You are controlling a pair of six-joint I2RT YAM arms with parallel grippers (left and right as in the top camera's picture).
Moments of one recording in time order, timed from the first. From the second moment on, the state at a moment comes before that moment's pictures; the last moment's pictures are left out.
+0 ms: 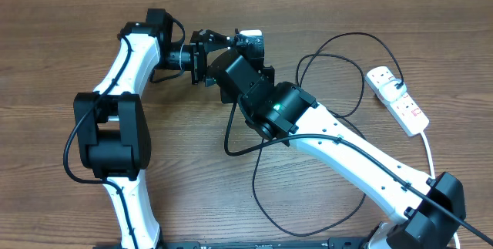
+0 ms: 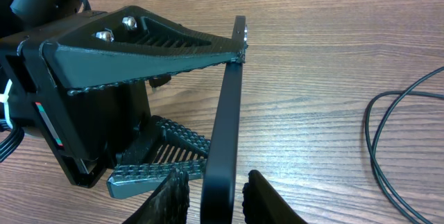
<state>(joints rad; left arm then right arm) -0.06 2.18 1.72 -1.08 1.53 -0.62 0.84 1.71 1.56 -0.69 0.44 0.62</state>
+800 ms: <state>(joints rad) -0.06 2.18 1.72 -1.08 1.53 -0.62 0.84 1.74 1.56 -0.67 0.44 0.62</state>
